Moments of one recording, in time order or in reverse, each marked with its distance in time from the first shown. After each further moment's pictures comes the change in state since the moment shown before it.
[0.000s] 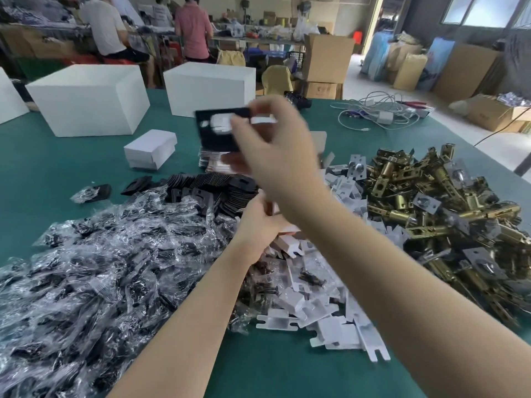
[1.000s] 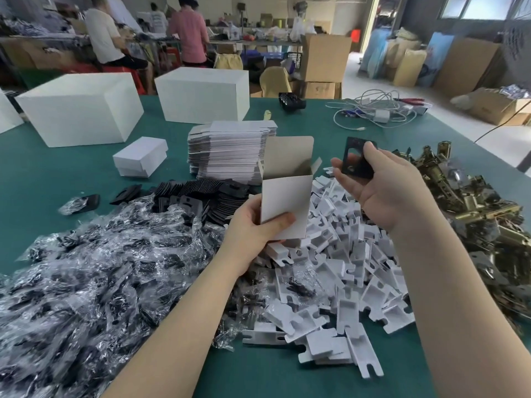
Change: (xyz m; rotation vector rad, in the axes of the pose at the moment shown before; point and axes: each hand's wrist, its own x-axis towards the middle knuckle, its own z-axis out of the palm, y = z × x) left_hand -0.009 0.010 0.008 -0.152 0.005 0.021; right_hand 0.012 0.058 -0.138 0.514 0.441 0.418
